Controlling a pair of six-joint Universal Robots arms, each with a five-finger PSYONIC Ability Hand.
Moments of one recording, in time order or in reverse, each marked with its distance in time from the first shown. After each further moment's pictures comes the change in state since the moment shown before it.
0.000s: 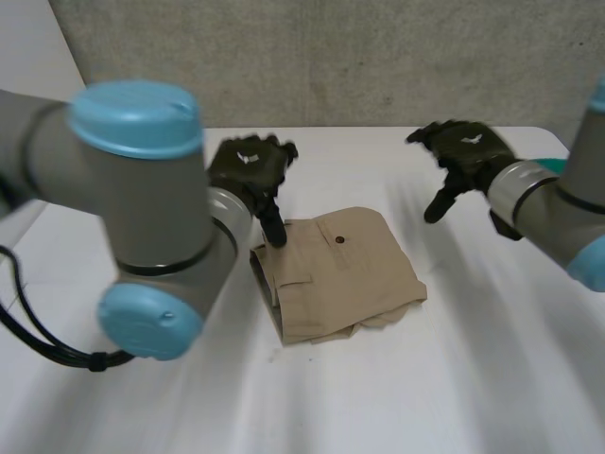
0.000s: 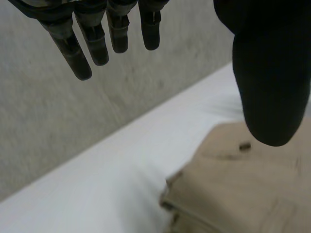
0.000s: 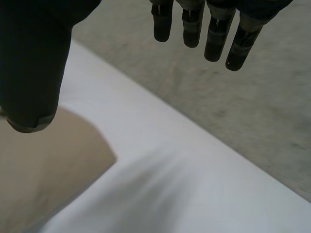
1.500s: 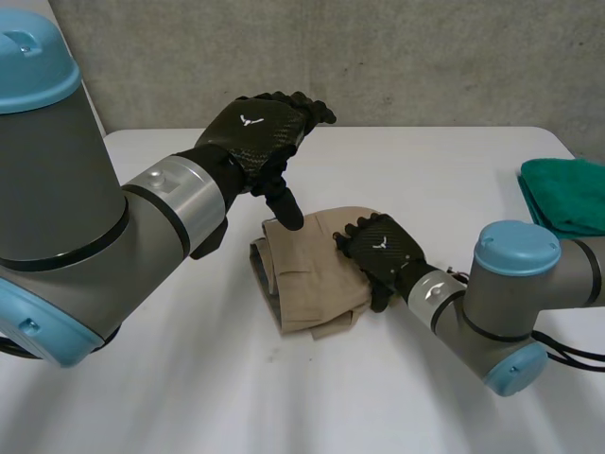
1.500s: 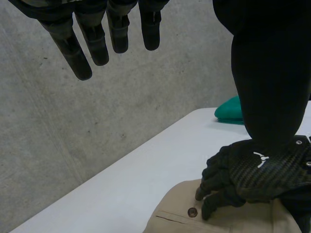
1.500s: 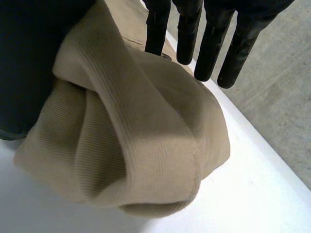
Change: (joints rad) left arm 0.068 0.219 -0.128 0.015 0.331 -0.044; right arm 0.171 0.169 0.350 -0.481 -0.099 -0.316; left_hand 0.000 0.000 0.000 0.000 0.000; right_hand 0.218 0.184 0.219 0.191 0.111
